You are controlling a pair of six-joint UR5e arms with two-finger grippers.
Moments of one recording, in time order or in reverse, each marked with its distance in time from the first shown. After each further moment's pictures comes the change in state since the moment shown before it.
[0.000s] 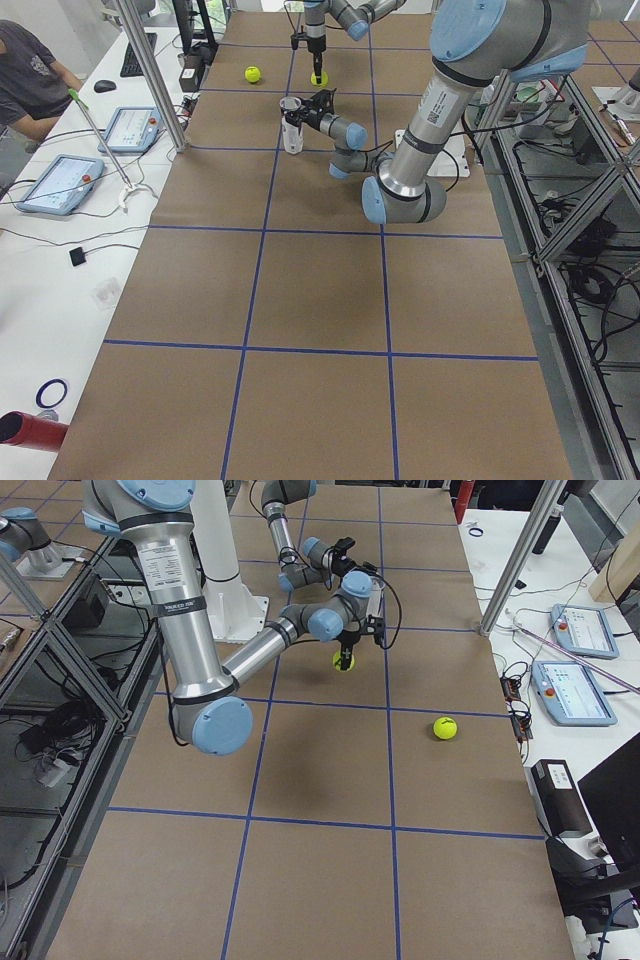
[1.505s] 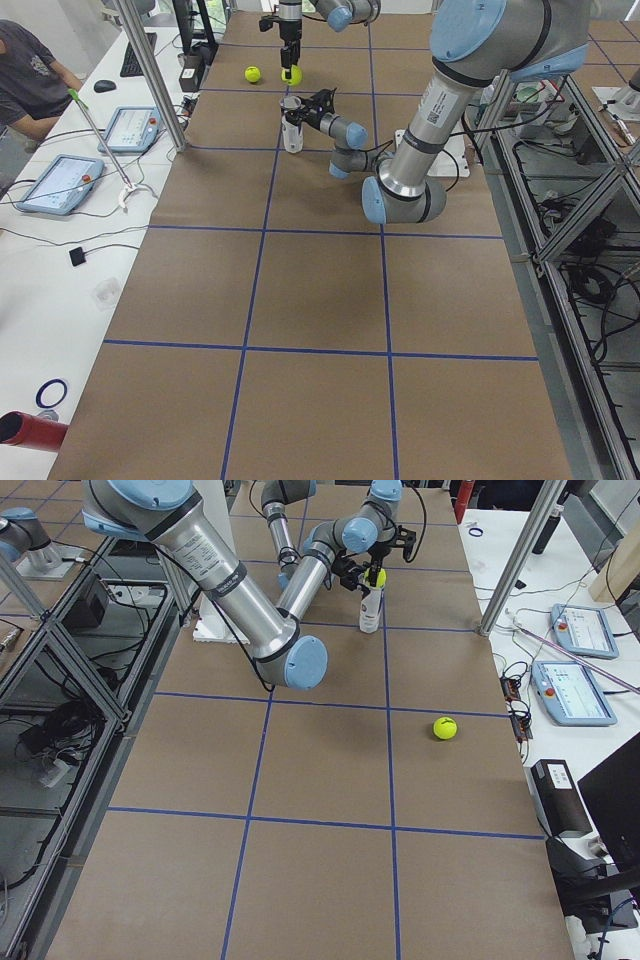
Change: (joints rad) left arm 0.000 -0.001 -0.001 -0.001 -0.001 0.000; right arm 0.026 0.475 -0.198 -0.082 0.016 0.316
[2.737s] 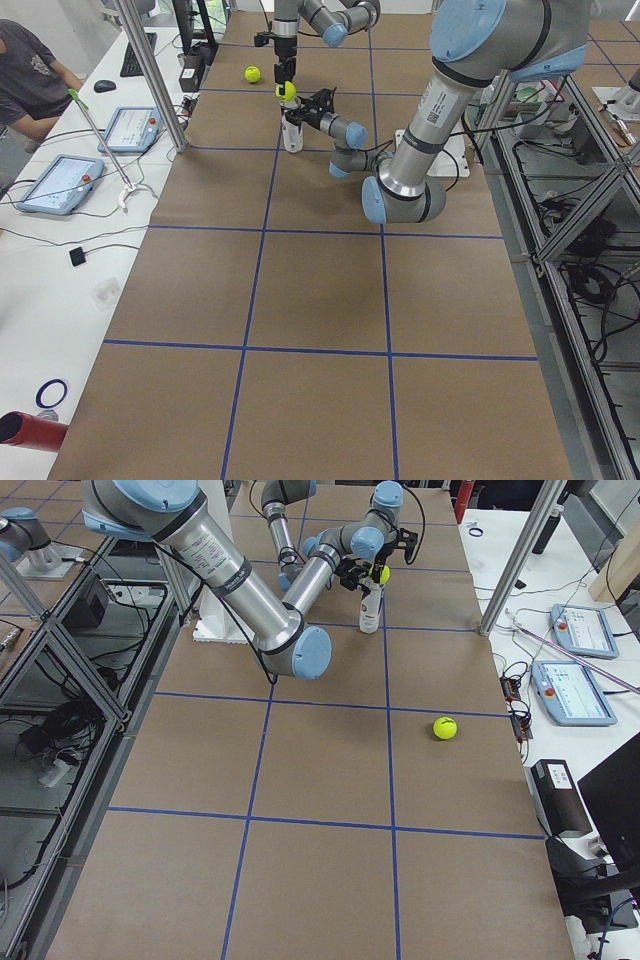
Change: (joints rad) left arm 0.000 -0.002 0.000 0.000 0.000 -0.002; right arm -0.048 0.030 -0.112 0.176 -0.028 0.108
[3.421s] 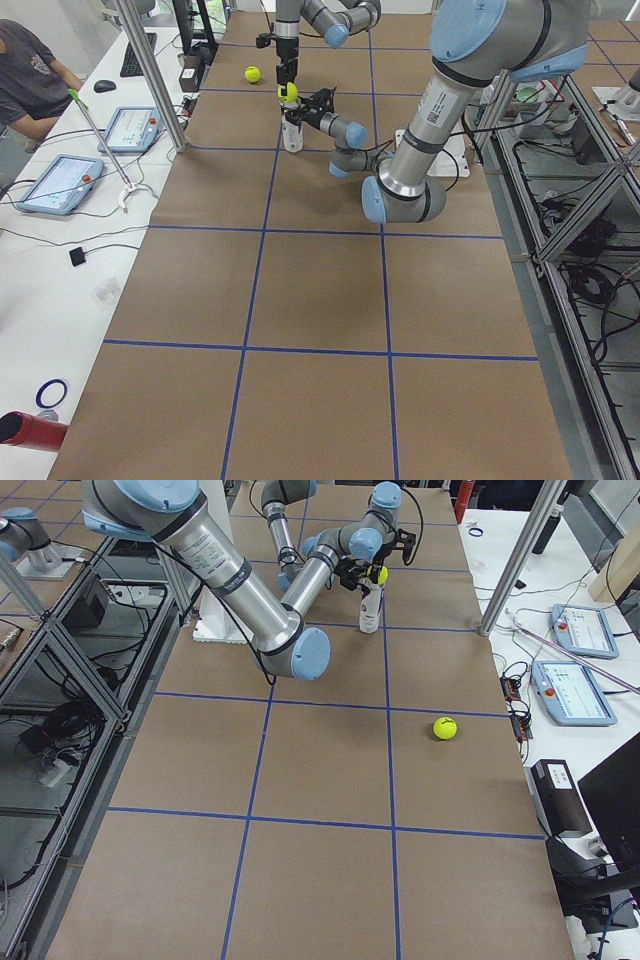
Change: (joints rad) left arm 0.000 -0.001 0.000 0.000 0.001 0.000; right arm -0.007 -0.006 0.008 0.000 0.000 0.000
